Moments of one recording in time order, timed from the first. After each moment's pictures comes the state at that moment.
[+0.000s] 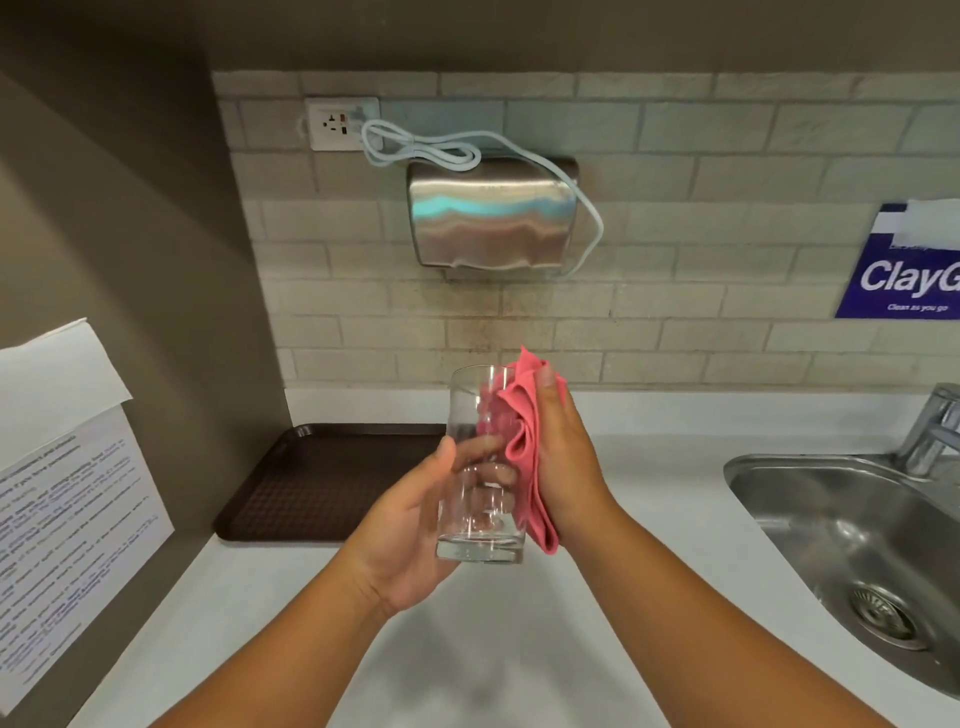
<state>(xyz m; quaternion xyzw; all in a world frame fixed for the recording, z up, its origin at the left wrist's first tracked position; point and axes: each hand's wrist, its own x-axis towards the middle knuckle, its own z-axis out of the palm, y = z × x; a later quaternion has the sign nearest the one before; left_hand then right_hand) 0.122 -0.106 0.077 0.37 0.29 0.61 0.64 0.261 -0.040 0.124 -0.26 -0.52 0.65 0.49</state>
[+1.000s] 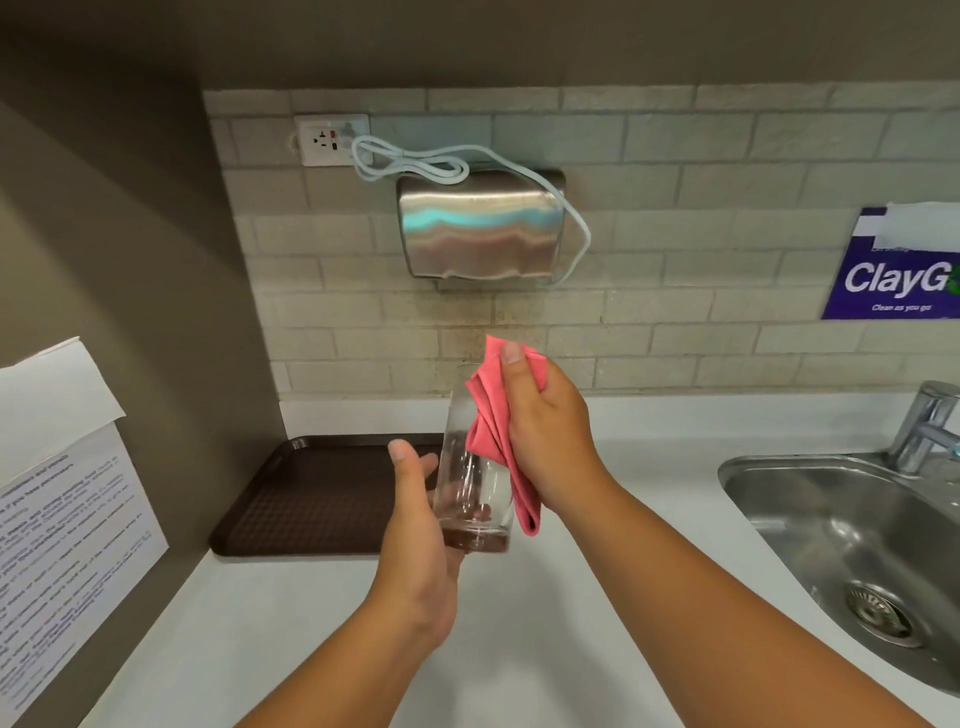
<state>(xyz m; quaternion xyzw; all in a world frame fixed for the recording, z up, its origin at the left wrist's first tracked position) 0.164 -0.113 0.084 0.24 0.46 0.71 0.47 0.254 -0.021 0.143 -0.36 -0.63 0.43 0.54</state>
